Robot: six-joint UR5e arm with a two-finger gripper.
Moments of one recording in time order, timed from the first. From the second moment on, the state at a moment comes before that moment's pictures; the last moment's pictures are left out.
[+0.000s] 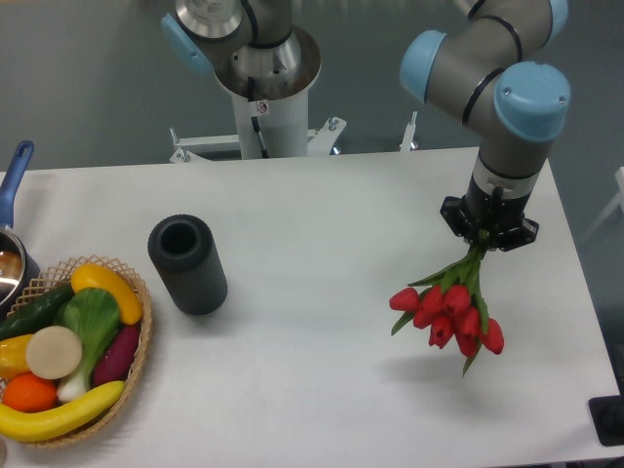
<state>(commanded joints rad) 2.72 -1.92 -1.53 -1.15 1.53 1.17</state>
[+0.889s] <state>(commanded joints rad) 2.60 -1.85 -1.63 -0.93 0.99 0.96</state>
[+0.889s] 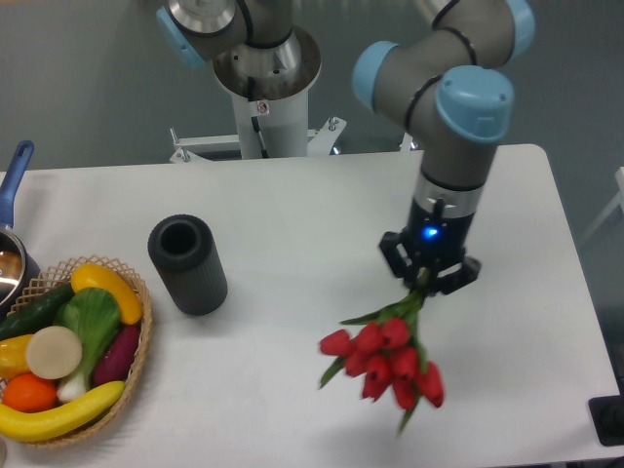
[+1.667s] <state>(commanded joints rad) 2.53 -1.75 -1.75 -0.69 0.46 0.86</state>
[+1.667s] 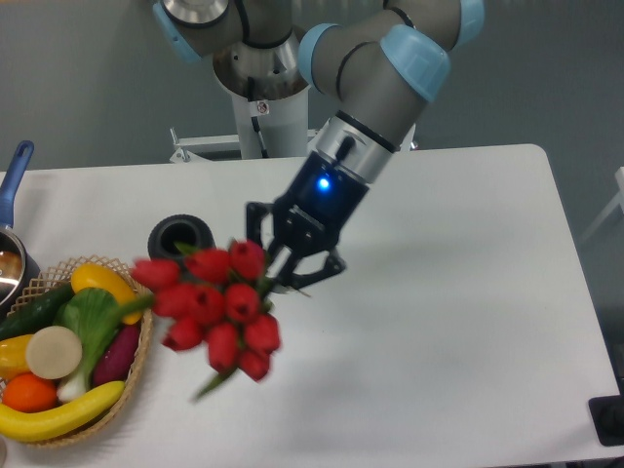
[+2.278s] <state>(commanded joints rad) 2.55 -1.61 -1.91 -0.69 0.23 0.89</state>
